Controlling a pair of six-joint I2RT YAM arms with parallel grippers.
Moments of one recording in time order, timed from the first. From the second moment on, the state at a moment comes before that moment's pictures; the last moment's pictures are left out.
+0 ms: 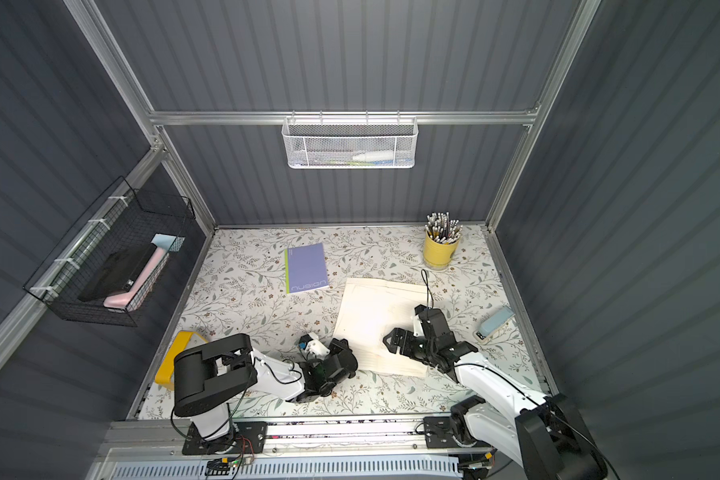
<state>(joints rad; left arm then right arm) -1.21 1.79 0.61 0.42 -0.71 -1.87 0.44 1.06 0.36 -0.18 -0.35 0.66</state>
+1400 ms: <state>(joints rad) -1.21 1.19 0.59 -0.29 -0.86 -1.47 0.57 1.43 0.68 -0.12 -0.45 0.67</state>
